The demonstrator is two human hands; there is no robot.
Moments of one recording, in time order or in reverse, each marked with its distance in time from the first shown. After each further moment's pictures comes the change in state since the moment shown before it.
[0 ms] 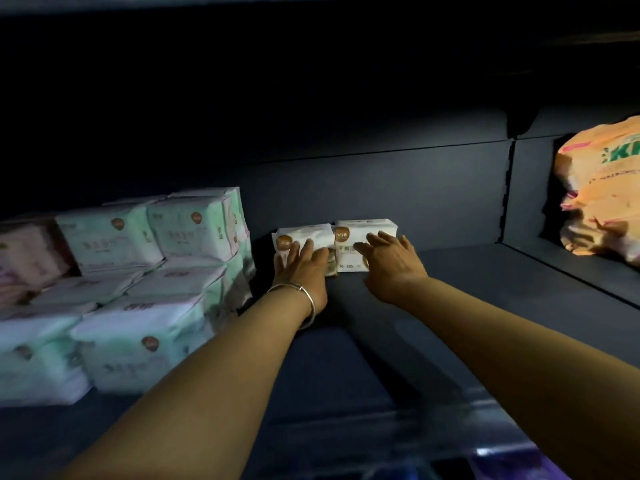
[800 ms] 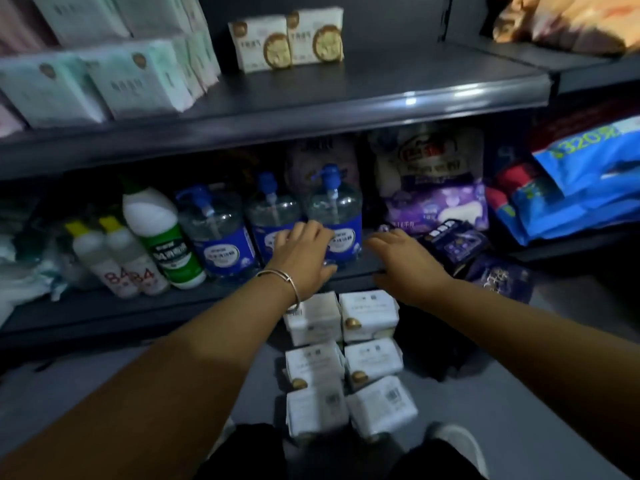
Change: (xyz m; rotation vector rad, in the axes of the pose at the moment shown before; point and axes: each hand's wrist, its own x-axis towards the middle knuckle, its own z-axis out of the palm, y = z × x) left_hand -0.341 0.084 0.136 -0.039 -0.095 0.237; right_hand -0.392 -0.009 0.095 0.198 -0.235 -0.096
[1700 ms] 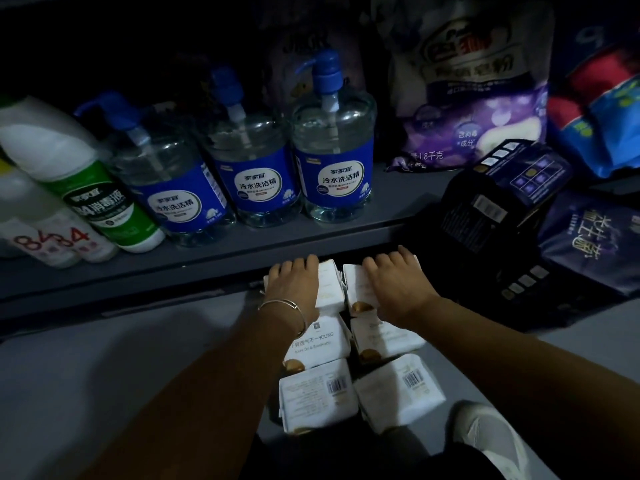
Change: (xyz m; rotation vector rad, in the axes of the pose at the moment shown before) left_hand 0.006 -0.033 0.187 0.101 -0.353 -0.173; right_hand 0.029 0.021 0.170 -0.194 -0.310 0.054
